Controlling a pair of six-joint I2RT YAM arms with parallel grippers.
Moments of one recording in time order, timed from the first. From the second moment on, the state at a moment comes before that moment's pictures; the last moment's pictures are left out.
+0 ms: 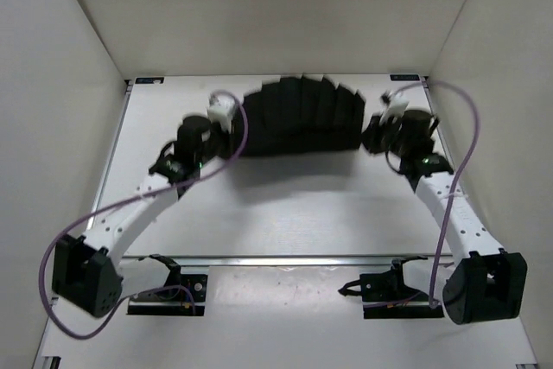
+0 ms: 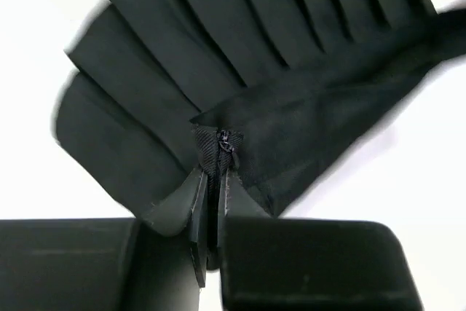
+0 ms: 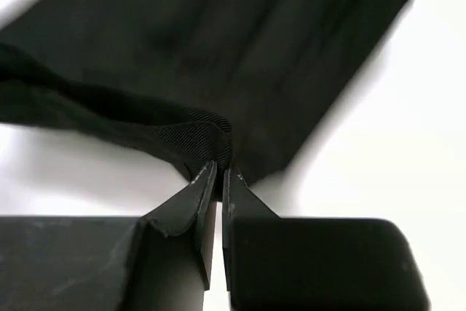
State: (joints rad) left arm -0.43 1.25 1.04 -0.08 0.11 -0.11; right arm 0.08 1.14 1.00 -0.15 -0.35 0.06
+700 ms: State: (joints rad) left arm -0.31 1.13 0.59 -0.21 0.03 -0.35; right arm 0.26 1.56 0.97 -0.23 -0.51 0.12
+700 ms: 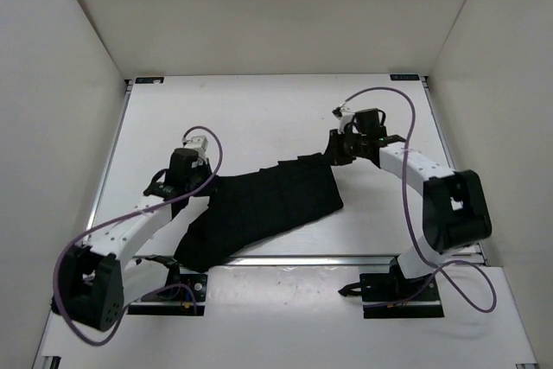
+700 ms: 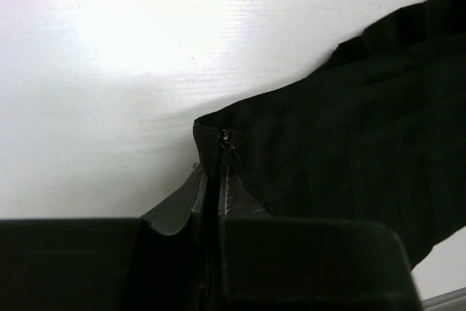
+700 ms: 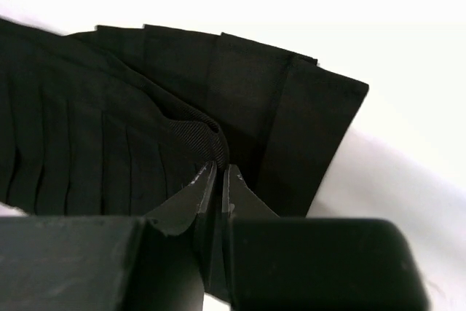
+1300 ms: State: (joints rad) left arm -0.32 1.69 1.39 -0.20 0.08 -0.31; right arm -0.01 1.51 1.27 -0.21 -0.54 0.13
